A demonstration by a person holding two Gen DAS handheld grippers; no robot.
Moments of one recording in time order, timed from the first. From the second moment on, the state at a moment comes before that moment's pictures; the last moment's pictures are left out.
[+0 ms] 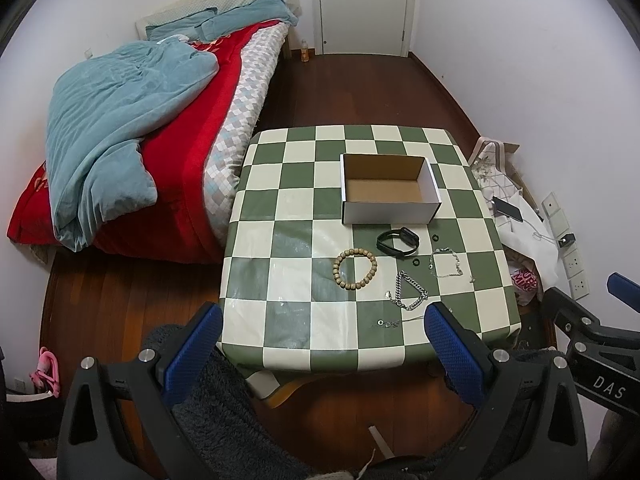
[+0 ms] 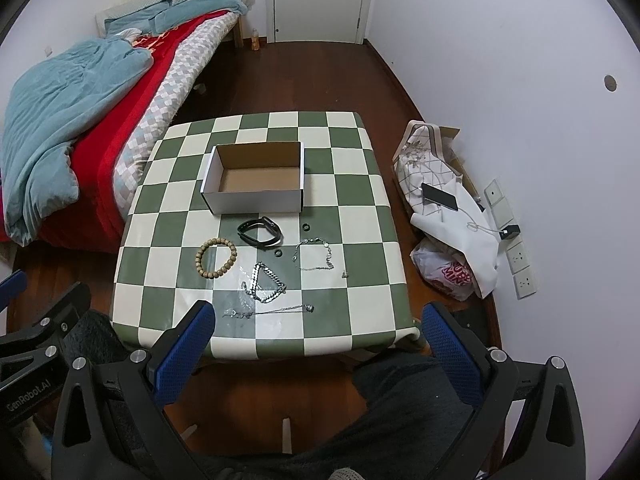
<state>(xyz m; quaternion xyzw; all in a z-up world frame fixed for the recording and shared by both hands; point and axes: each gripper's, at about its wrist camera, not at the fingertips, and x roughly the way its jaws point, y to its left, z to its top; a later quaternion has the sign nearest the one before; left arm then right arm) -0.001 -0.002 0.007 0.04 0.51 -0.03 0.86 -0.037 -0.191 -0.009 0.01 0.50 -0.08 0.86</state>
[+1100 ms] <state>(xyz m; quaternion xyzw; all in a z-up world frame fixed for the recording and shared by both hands) -0.005 -0.007 0.020 0.04 0.50 -0.03 0.86 -0.039 -0.189 -0.005 0.01 0.50 -0.08 0.86</state>
